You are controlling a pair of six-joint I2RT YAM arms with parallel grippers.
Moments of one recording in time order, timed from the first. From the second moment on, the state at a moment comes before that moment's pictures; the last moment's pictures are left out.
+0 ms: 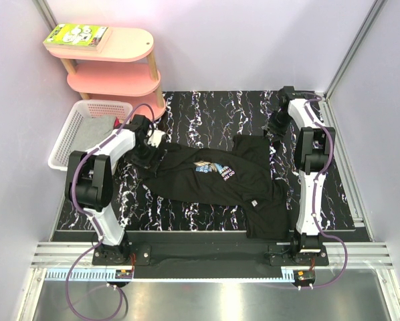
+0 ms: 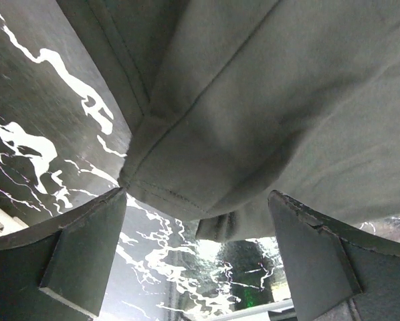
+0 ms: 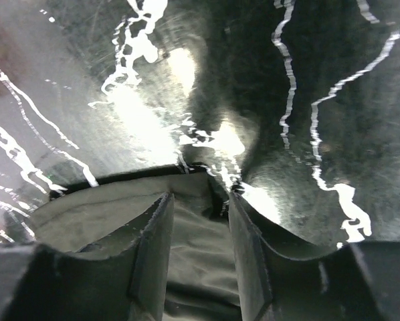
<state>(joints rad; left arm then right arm) -0.17 1.78 1.24 -0.83 0.10 0.26 0.01 2.44 2.12 -1.02 -0.13 0.51</state>
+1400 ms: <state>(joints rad) -0.17 1.75 1.20 -0.81 0.10 0.26 0.01 2.40 2.02 -0.92 -0.25 0.54</state>
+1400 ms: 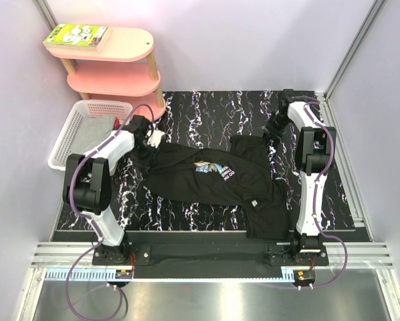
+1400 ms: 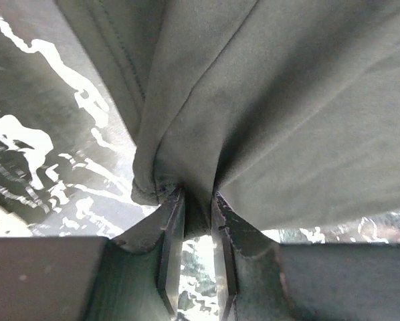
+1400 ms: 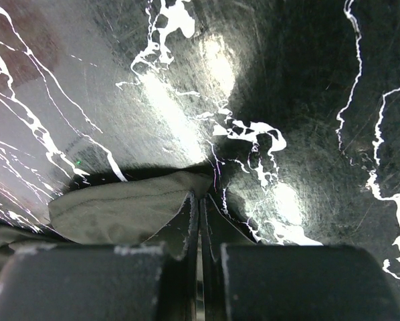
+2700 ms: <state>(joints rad) -0.16 1.32 1.94 -1.23 -0.12 0.46 0.01 1.28 2.00 -1.05 -0.46 0.71</state>
